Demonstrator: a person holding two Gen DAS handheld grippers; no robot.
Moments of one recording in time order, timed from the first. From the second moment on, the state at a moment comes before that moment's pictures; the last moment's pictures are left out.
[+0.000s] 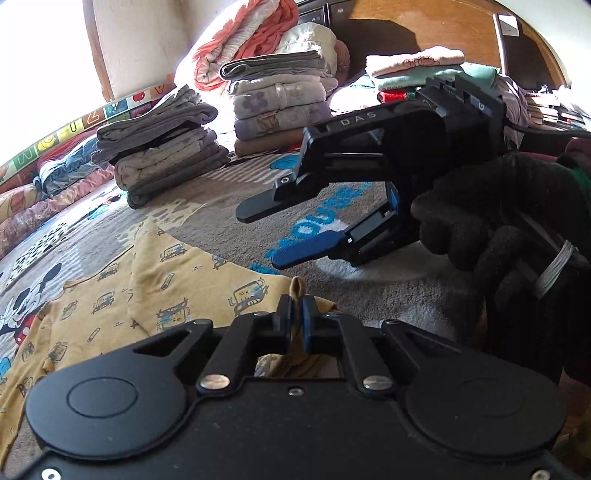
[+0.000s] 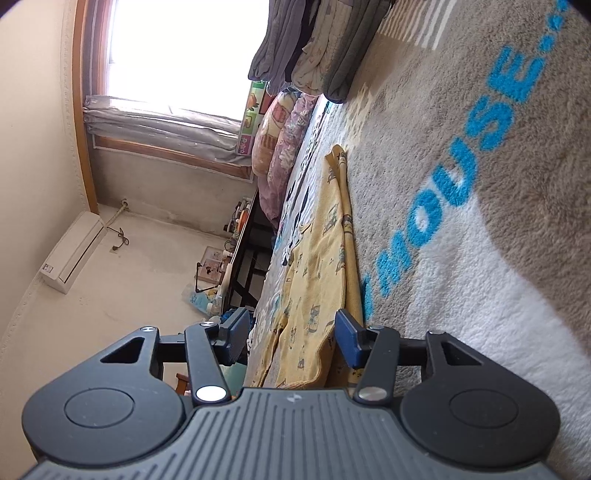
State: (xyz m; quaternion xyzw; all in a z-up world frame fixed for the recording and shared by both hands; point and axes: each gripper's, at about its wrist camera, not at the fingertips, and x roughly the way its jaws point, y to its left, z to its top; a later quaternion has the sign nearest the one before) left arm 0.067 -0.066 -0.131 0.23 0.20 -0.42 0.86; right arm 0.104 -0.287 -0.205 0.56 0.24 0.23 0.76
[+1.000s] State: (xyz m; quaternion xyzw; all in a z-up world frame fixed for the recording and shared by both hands) left arm 0.170 -0.022 -0.090 0.06 0.25 -0.29 0.92; right arm 0.077 -0.189 -0.130 0.06 0.27 0.25 0.93
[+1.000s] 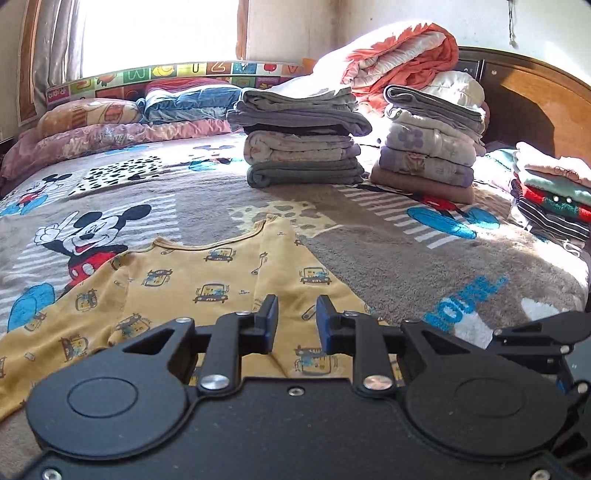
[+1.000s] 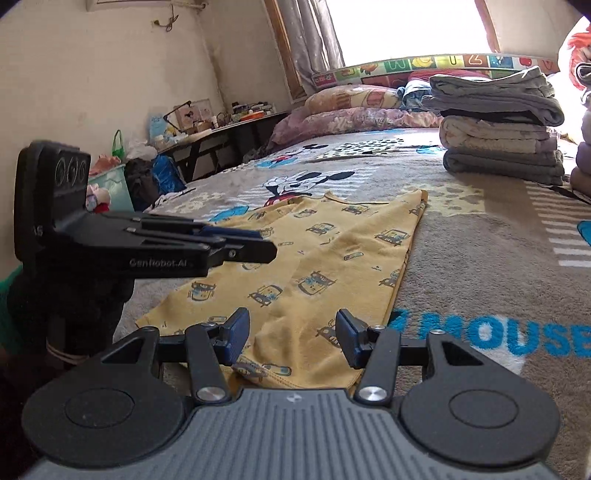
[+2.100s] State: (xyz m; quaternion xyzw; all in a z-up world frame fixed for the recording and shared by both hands) left arm 0.386 -0.122 -0.113 0.08 0.38 -0.21 0.90; right arm 0.095 -0.187 -0.144 0.10 0.33 0.31 0.89
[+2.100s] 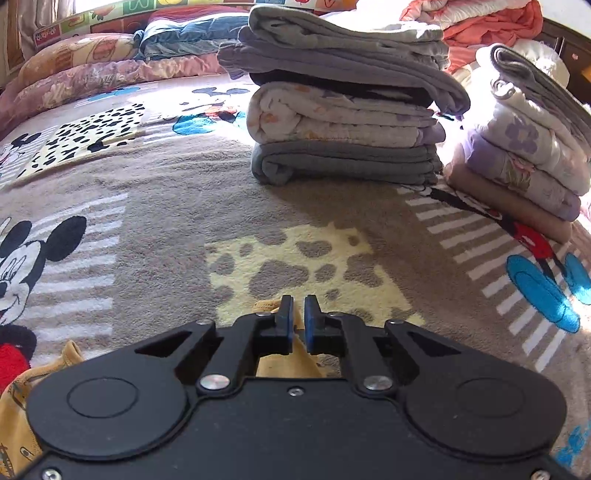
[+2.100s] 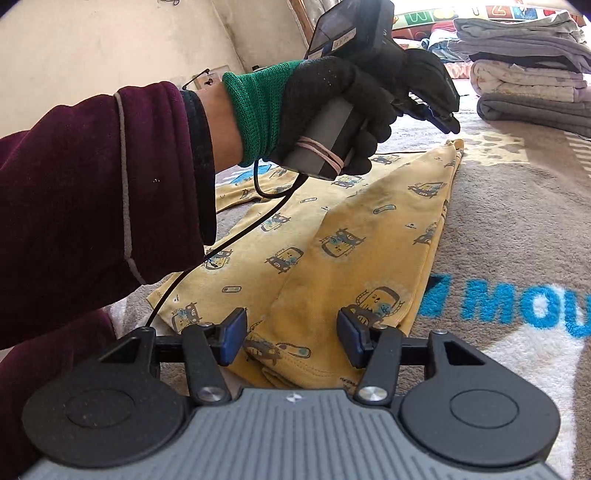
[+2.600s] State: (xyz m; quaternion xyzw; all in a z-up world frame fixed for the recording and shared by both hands) left arm 0.287 0.011 -0.059 -0.10 0.30 -0.18 0.93; right arm 0.085 -0.185 -0.134 0.09 0.29 0.31 0.90
